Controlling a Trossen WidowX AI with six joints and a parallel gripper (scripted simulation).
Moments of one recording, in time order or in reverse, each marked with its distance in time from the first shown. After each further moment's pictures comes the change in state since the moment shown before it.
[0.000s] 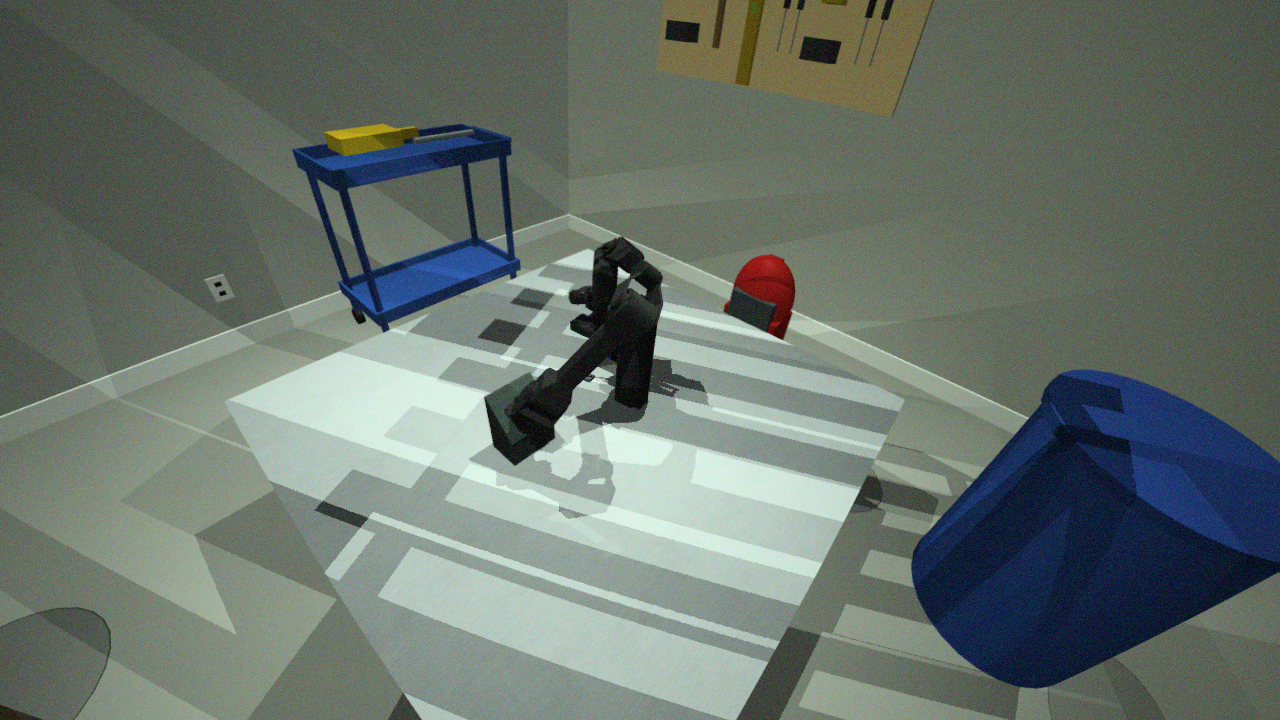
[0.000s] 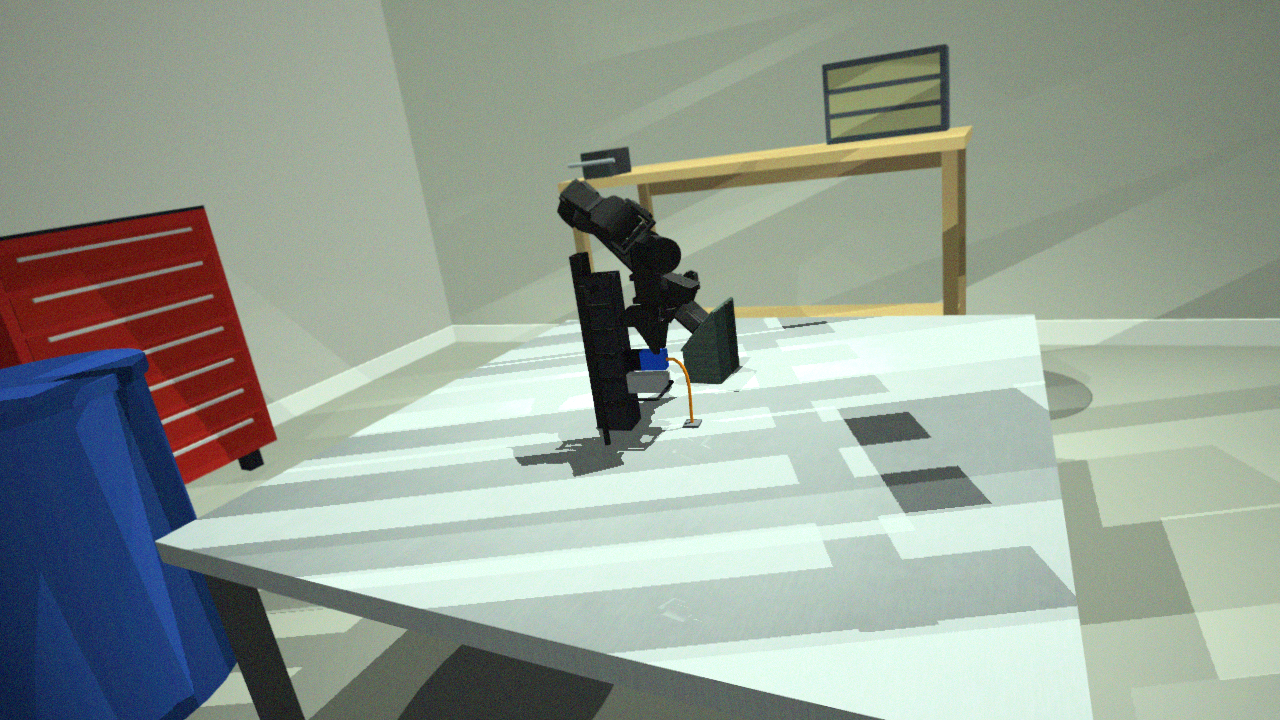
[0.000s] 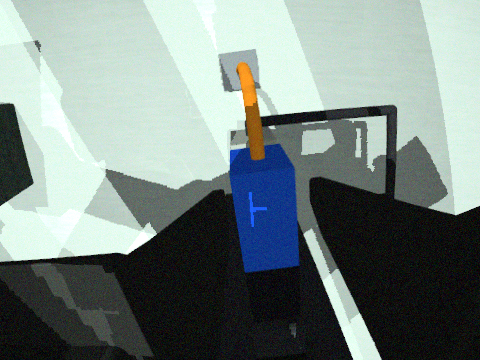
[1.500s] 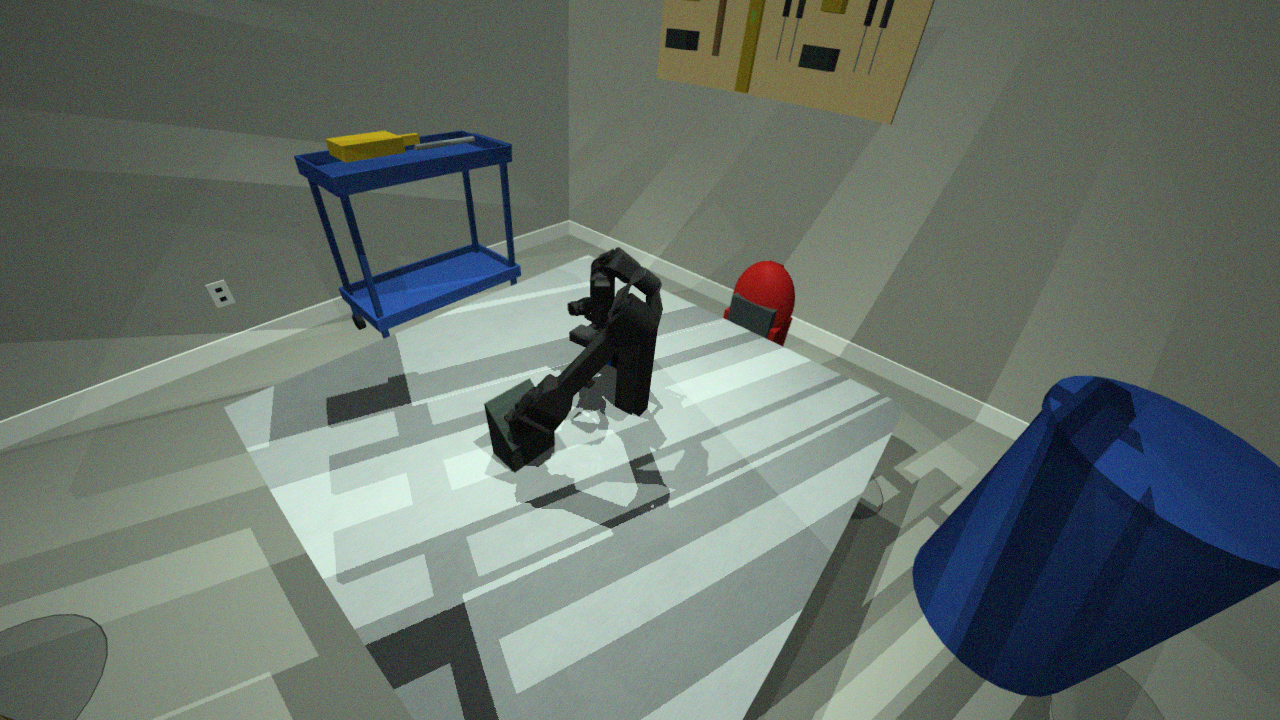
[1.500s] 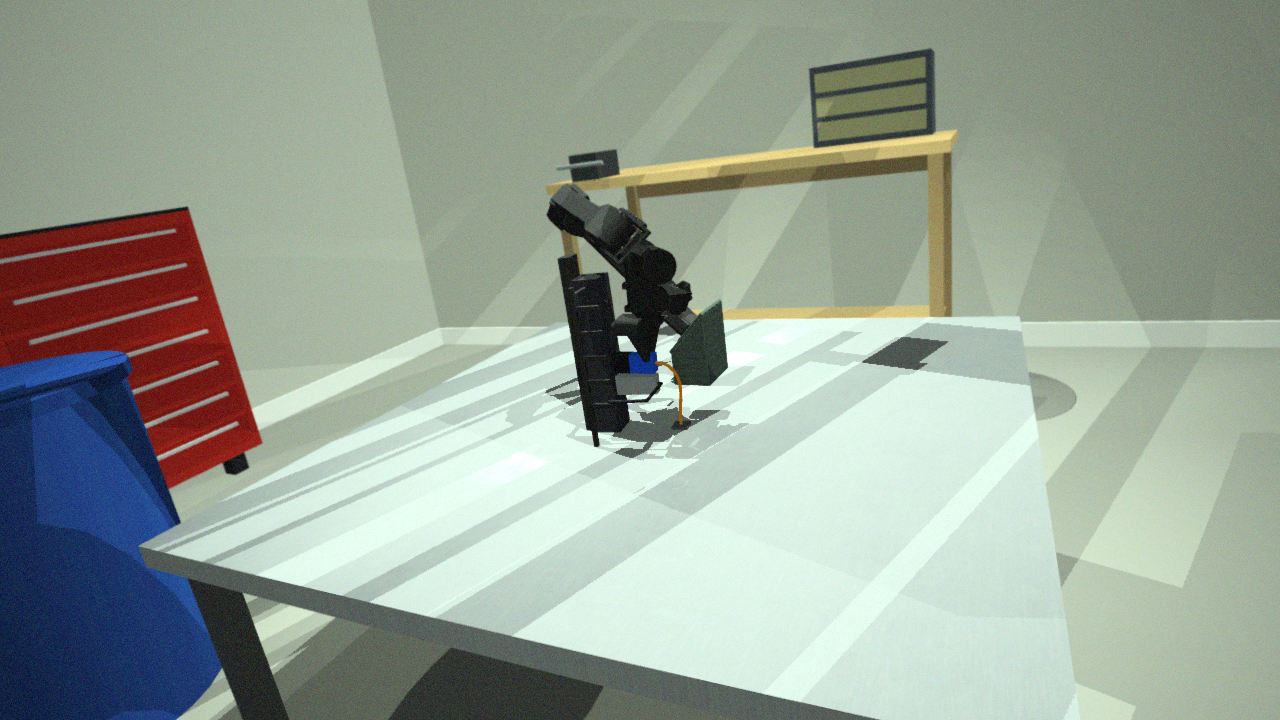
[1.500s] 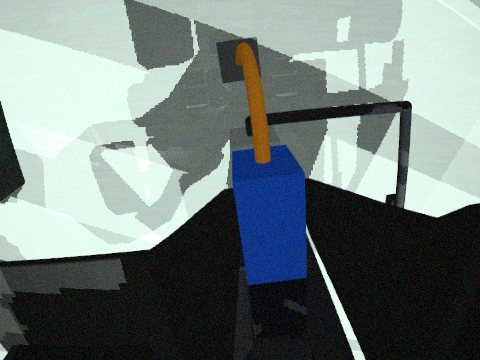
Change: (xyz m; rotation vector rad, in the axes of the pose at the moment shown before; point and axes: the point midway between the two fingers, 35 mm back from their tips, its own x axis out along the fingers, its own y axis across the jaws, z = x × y) arm 0.014 0.000 0.001 0.008 0.051 0.005
